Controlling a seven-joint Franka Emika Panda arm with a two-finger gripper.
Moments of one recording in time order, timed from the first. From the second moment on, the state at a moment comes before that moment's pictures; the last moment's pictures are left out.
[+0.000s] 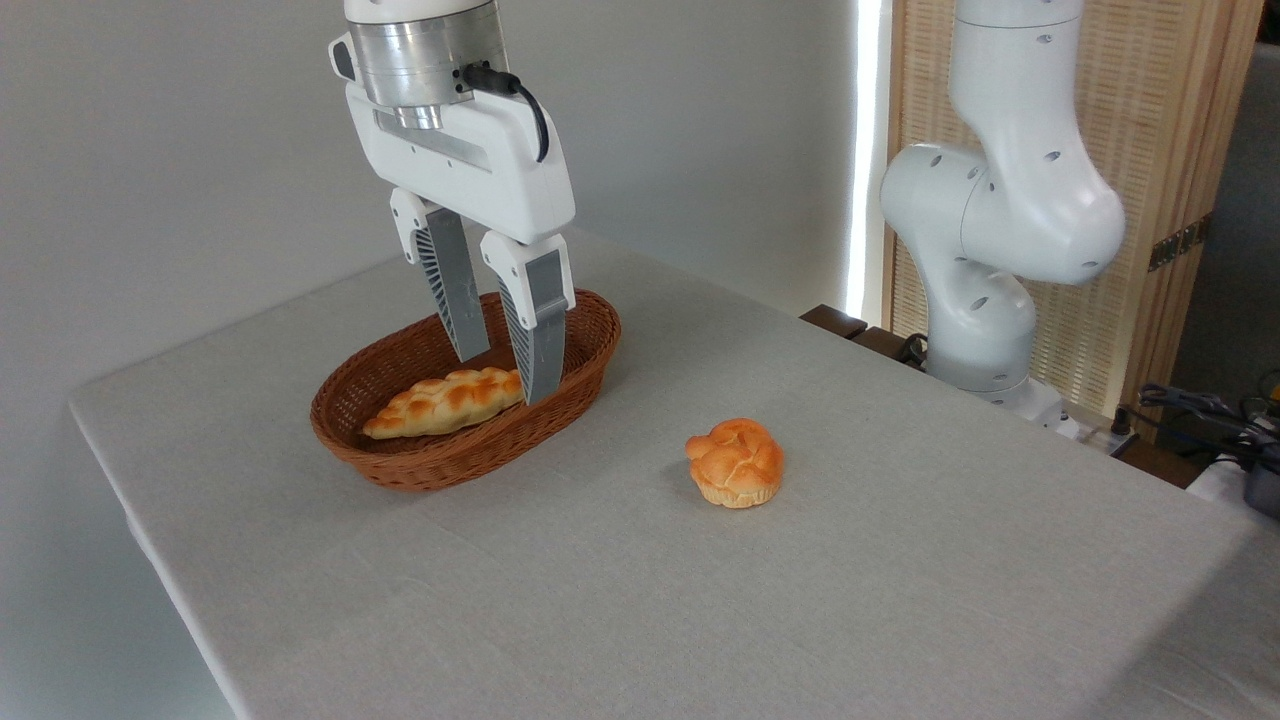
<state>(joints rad) -0.01 -0.01 -0.07 -1.65 -0.01 1.66 0.68</state>
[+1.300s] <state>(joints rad) 0.00 -0.31 -0.06 -2.12 -0.01 1.66 1.00</state>
